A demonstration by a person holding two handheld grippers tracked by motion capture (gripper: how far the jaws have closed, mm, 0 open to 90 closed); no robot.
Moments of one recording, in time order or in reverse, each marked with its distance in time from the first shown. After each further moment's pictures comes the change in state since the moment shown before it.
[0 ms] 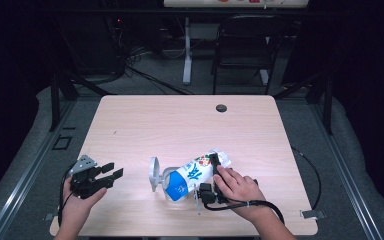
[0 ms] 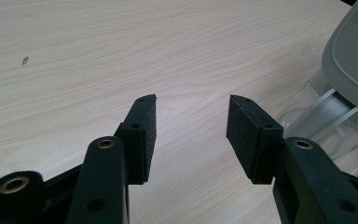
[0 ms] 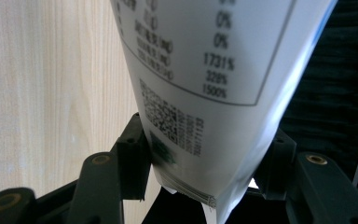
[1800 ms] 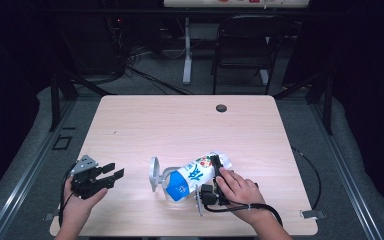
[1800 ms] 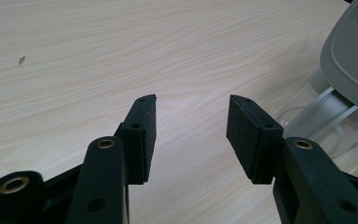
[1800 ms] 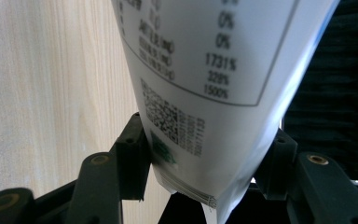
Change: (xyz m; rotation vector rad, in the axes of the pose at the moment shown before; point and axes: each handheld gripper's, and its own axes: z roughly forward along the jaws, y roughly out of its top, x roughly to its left) left arm -0.002 0.000 0.002 -0.002 -0.002 0.004; right arm 0.008 -0.003 -0.001 -0.023 -0.021 0.083
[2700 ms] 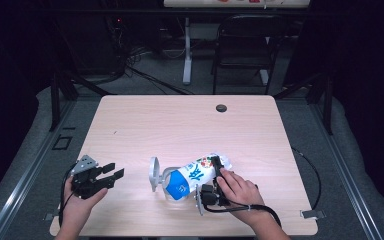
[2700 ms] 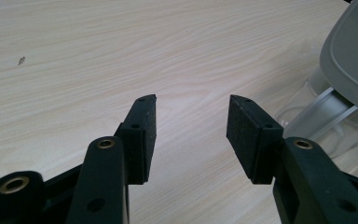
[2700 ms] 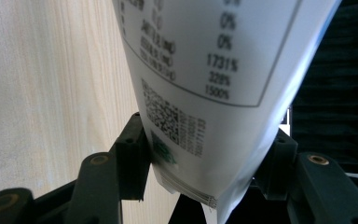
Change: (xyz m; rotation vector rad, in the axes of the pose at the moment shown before) left arm 0.000 0.000 0.000 0.003 0.001 0.002; right arm 0.002 0.000 0.000 0.005 0.017 0.043
